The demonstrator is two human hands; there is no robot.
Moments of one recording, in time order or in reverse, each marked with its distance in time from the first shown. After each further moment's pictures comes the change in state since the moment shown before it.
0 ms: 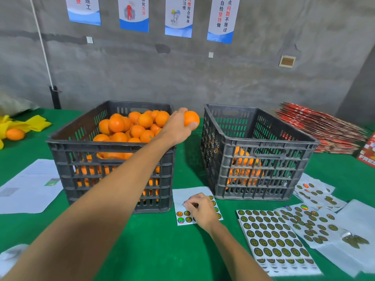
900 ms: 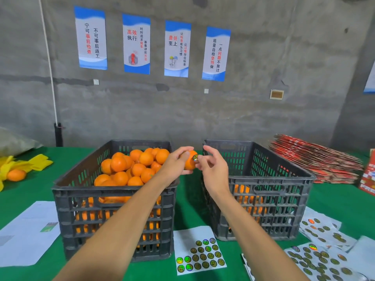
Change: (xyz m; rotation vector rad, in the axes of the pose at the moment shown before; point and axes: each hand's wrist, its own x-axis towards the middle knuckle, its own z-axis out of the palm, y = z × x) left_hand -0.007 0.009 -0.009 -0.702 -0.038 -0.088; right_hand 0.059 -0.180 -0.144 0.497 0.531 -0.391
